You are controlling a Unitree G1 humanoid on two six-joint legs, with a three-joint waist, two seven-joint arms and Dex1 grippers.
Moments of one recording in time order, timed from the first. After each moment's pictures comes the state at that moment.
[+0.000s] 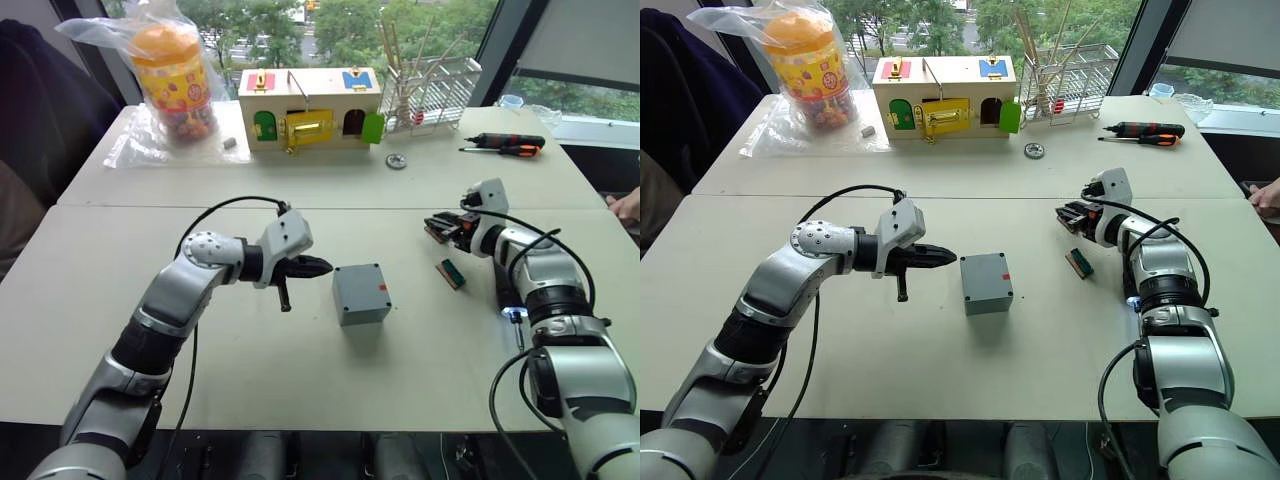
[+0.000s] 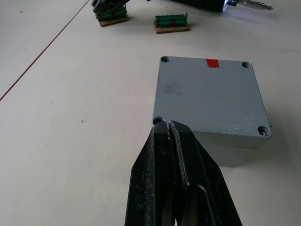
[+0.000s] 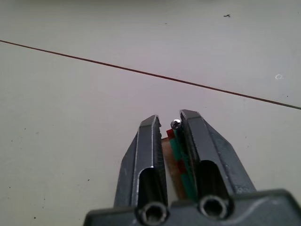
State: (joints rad) left arm -0.62 0.51 -0.27 -0.15 -0.23 0.61 -1.02; right arm -0.82 -0.59 -0.06 0.84 0.16 0.23 0.75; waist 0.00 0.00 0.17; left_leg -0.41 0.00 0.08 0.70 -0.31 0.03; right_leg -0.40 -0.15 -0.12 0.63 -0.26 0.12
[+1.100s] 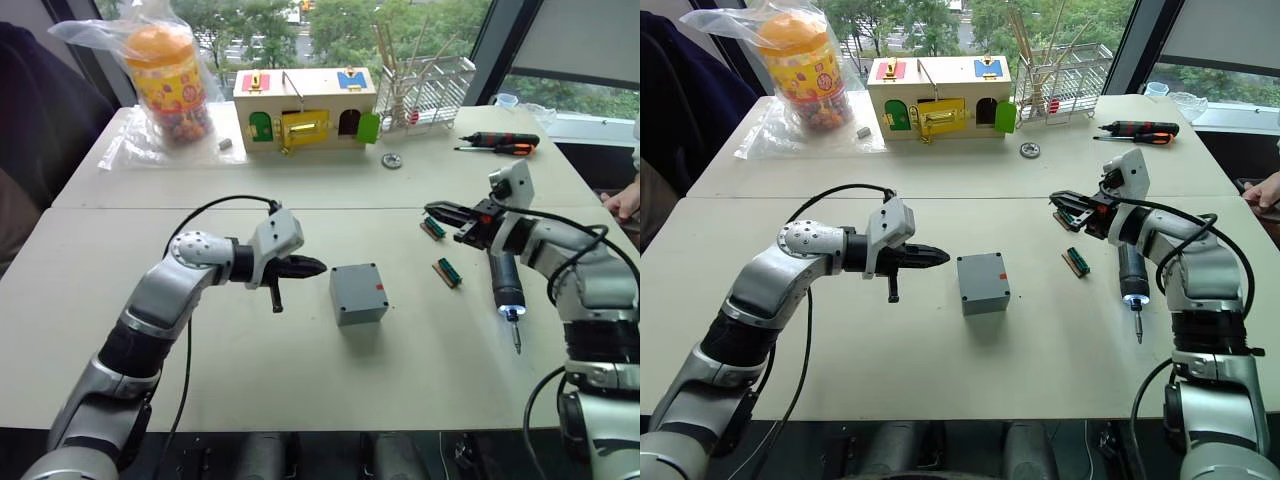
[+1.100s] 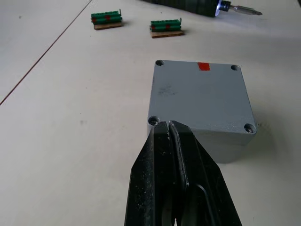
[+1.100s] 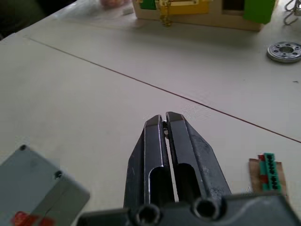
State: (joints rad) left arm -0.58 0.59 -0.22 -0.23 -0.32 0.66 -1.06; right arm -0.46 -0.70 -0.17 -0.13 0.51 0.72 0.89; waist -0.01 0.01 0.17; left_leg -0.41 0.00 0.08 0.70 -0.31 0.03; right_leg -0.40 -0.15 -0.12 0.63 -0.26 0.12
